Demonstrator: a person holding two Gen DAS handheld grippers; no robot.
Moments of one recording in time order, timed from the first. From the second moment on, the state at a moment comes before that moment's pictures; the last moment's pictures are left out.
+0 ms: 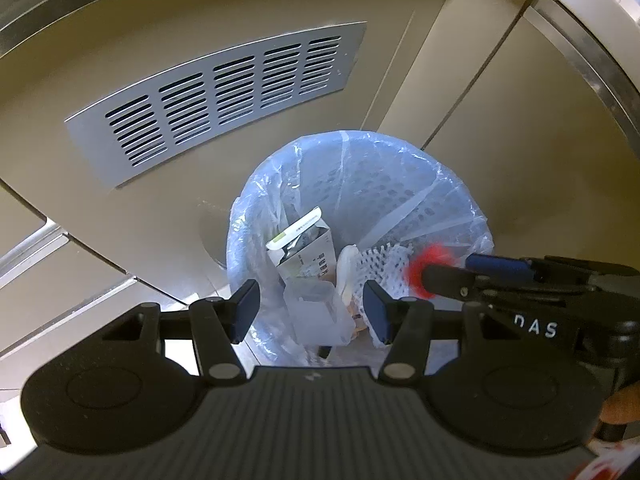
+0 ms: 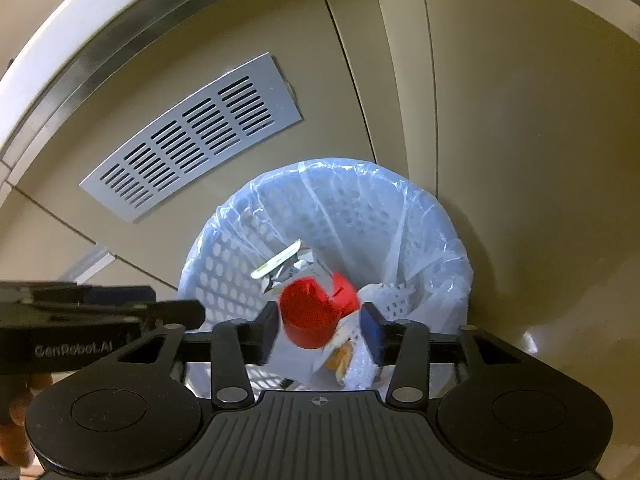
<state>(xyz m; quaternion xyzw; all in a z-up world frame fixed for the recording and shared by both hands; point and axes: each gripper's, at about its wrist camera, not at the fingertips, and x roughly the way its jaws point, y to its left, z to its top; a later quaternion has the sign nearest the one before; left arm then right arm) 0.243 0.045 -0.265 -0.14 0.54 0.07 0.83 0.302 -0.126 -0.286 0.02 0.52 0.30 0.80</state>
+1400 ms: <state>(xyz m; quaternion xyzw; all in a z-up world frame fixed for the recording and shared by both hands) 0.196 0.038 -0.151 -0.12 0.46 0.02 0.88 0.267 -0.158 -0.170 0.04 0.48 0.27 0.83</state>
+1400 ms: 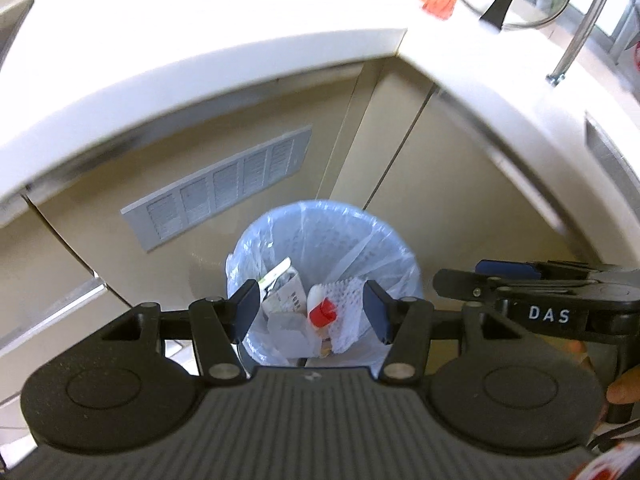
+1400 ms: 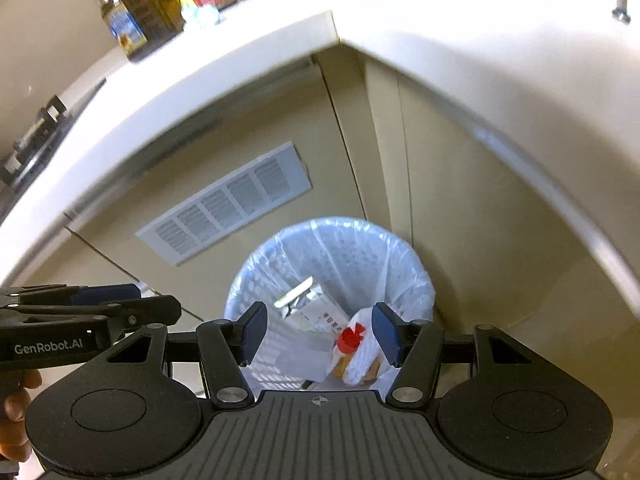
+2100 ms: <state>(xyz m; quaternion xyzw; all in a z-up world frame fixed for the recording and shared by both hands) 0.234 0.040 -0.050 -0.07 0.35 0.00 0.94 0.299 -0.185 -0.066 0.06 0.37 0.28 0.88</state>
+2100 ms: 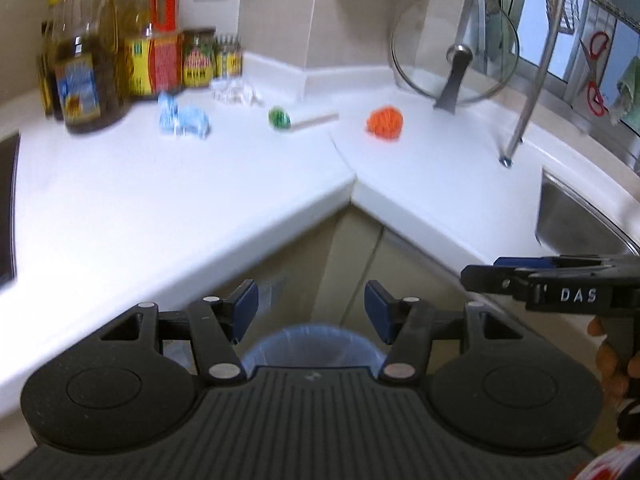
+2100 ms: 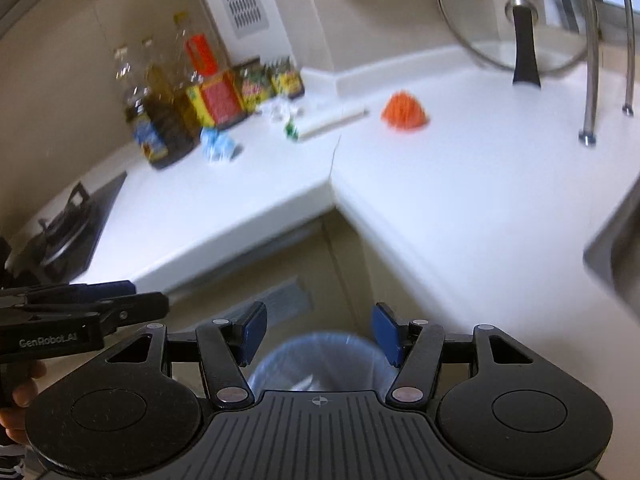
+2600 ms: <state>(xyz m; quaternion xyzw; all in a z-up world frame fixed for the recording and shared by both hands) 0.339 0.050 -0.021 -0.05 0.31 0.04 0.95 0.437 -0.194 -0.043 0.05 0.33 0.29 0.90</state>
